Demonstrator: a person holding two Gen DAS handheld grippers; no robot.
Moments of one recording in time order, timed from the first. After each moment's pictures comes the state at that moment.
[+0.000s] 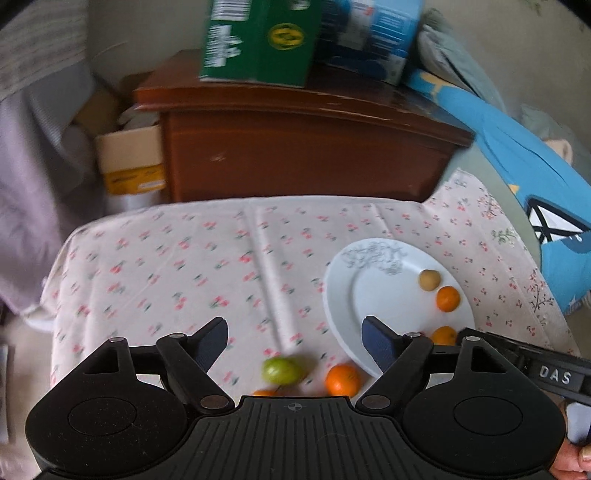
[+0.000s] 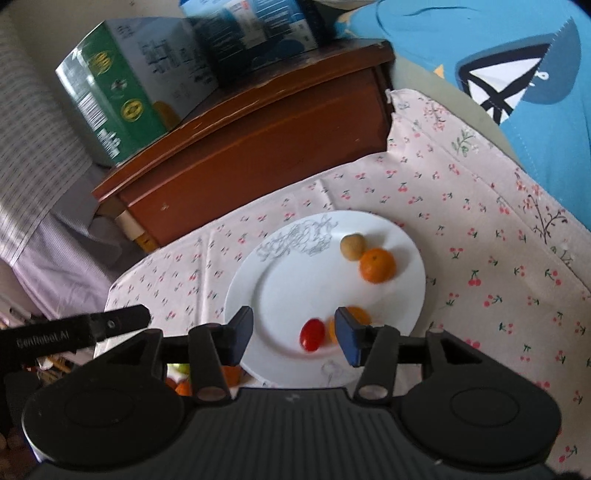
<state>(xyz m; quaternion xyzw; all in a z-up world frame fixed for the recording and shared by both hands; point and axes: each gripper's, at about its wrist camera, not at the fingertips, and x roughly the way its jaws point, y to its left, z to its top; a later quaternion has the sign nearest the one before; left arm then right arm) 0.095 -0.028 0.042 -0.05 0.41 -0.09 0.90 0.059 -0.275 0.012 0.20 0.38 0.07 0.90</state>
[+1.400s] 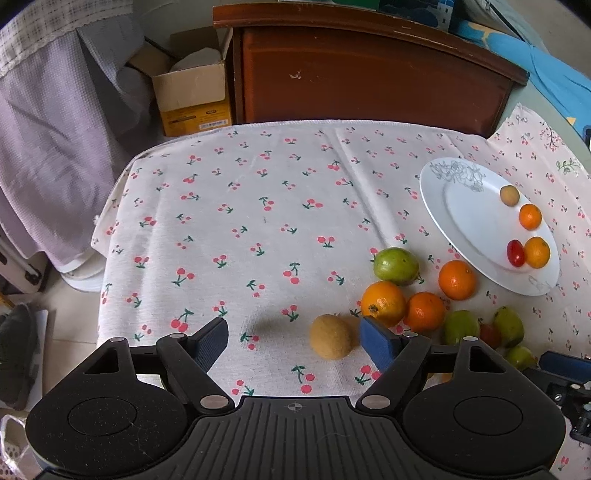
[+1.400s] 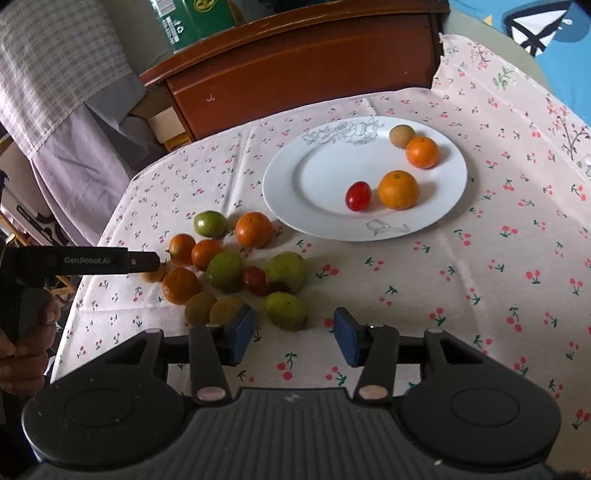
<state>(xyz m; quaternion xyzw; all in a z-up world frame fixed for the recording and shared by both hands) 0.062 0.015 -0.026 0.00 0.45 -0.04 0.89 -0.008 -0.220 -0.036 0.11 0.43 0.13 0.89</state>
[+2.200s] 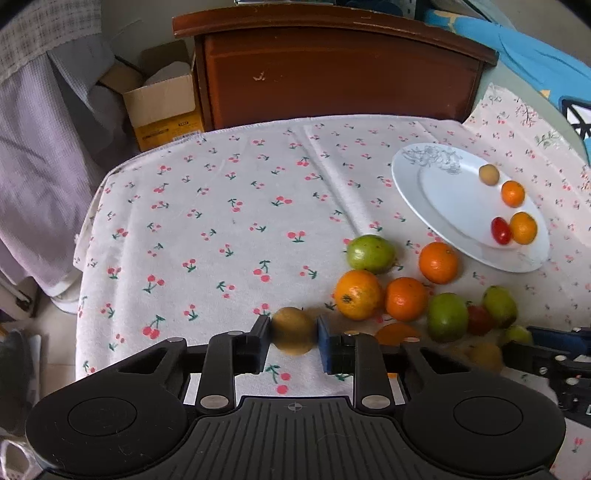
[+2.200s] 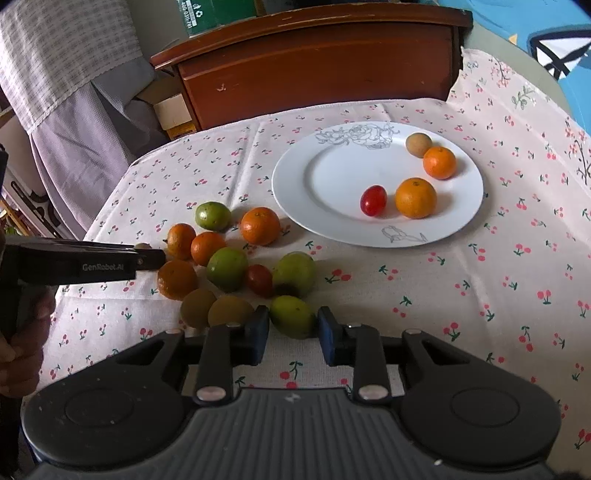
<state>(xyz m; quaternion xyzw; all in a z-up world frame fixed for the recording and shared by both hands) 0.058 -0.001 -0.035 0.03 0.43 -0.07 0.90 -0.004 -0.203 -0.041 0.07 0.42 0.13 0.90</state>
